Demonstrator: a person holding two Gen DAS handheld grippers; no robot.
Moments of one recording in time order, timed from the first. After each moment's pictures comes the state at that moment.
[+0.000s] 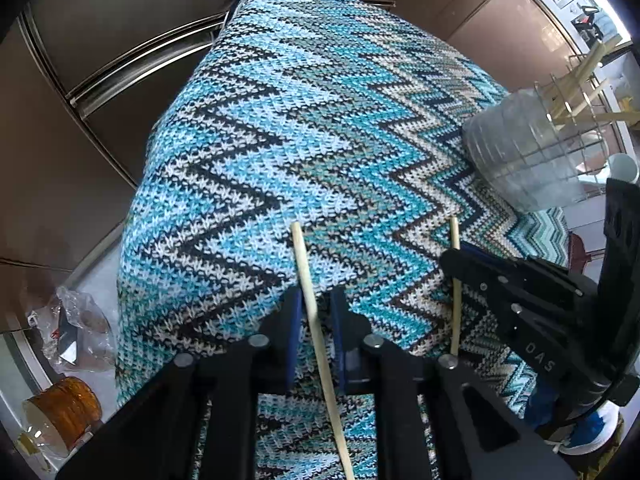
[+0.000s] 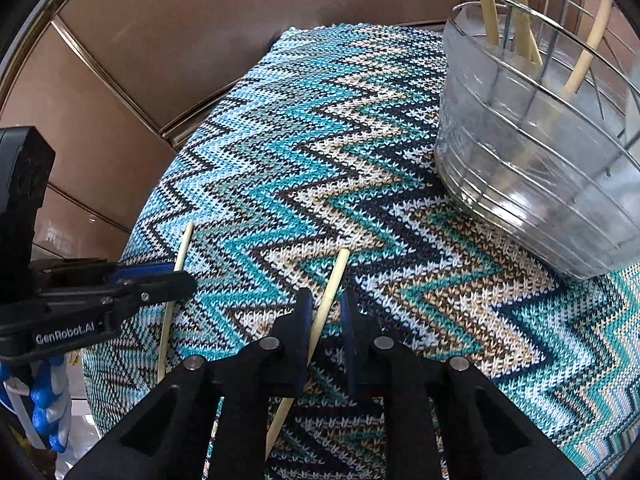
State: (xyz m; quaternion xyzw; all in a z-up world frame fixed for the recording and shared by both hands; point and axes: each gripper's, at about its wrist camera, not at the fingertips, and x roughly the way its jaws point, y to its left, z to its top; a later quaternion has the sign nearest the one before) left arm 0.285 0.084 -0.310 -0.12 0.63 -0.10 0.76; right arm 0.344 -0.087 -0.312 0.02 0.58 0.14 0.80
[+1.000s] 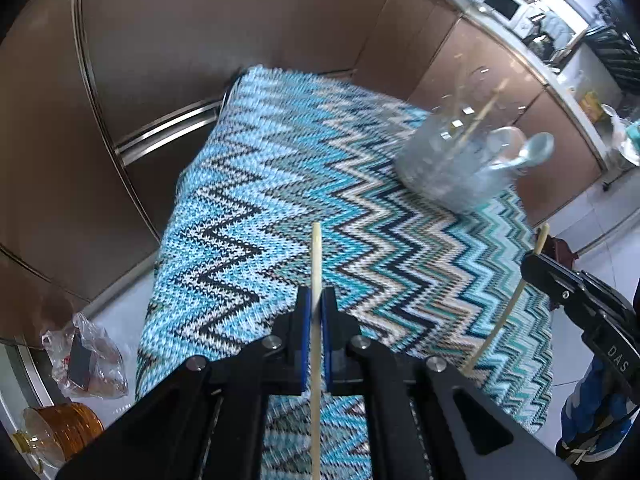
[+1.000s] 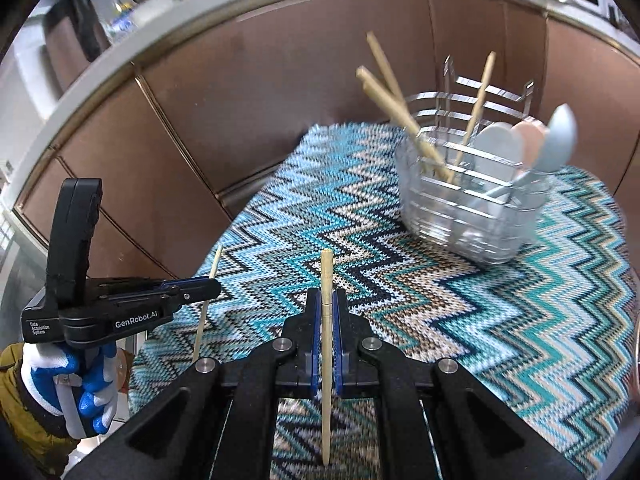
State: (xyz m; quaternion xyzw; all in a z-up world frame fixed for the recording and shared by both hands) left arm 0.200 0.077 -0.228 -0.10 0.52 -0.11 0.84; right arm 0.227 -0.117 -0.197 0.05 0.44 0.14 0.89
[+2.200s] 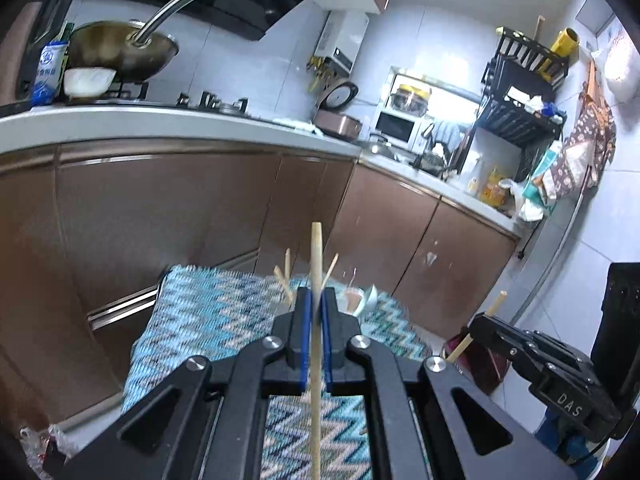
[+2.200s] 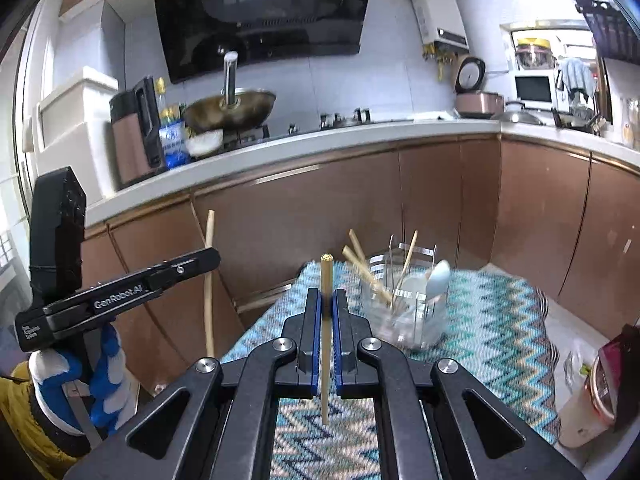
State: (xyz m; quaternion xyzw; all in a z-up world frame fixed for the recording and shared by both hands) left arm 0.134 0.021 -0.059 -0.12 0.23 -0.19 0.95; right arm 0.112 -0.155 -0.064 0.05 0.22 0.11 0.97
